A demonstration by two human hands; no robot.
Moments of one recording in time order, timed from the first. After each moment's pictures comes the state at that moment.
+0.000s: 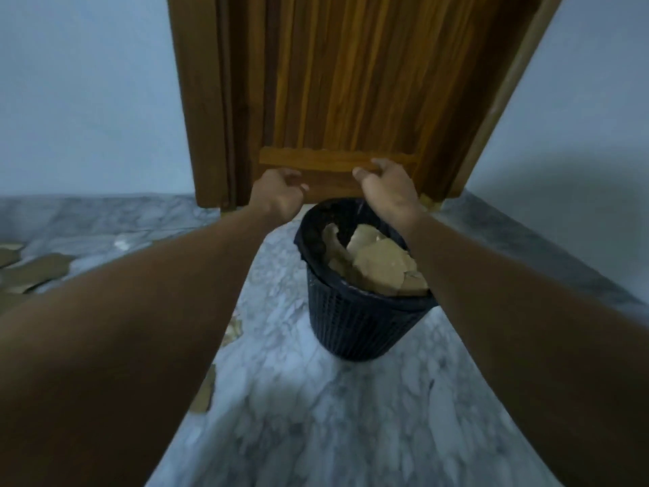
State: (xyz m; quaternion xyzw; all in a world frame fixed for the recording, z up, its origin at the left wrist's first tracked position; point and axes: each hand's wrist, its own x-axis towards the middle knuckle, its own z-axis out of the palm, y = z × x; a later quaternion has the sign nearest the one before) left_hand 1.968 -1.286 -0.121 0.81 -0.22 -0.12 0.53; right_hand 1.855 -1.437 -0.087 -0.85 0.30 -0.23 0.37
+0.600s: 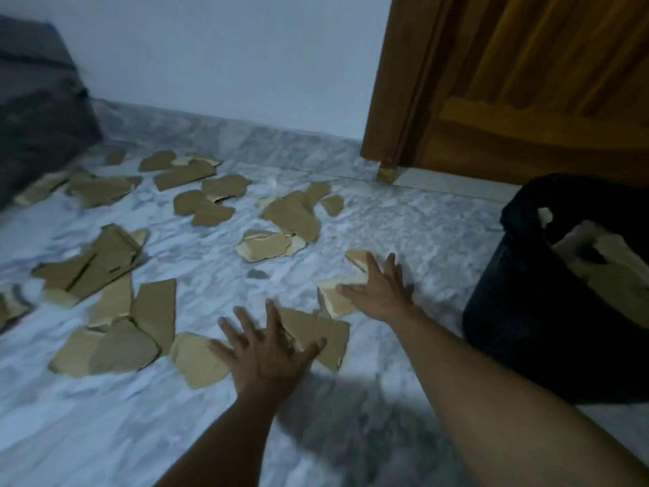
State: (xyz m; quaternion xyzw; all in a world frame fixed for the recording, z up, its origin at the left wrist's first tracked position) left_hand 1.883 -1.053 -0.413 0.97 0.10 -0.12 0.16; right_hand 1.963 -1.260 -0.363 -0.95 0.14 0.18 0.20
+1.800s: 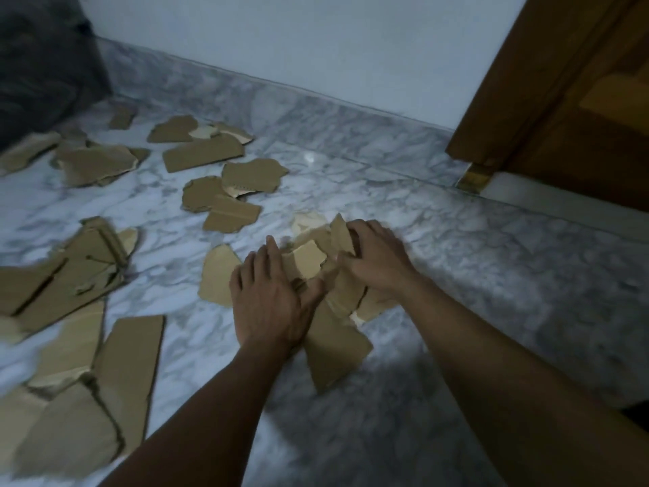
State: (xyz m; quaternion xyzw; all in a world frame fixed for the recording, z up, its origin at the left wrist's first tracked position) left_hand 2.080 -1.018 -0.442 0.98 0.10 0.08 0.17; right_hand 2.170 -1.197 -0.411 -0.97 -0.07 0.10 0.22
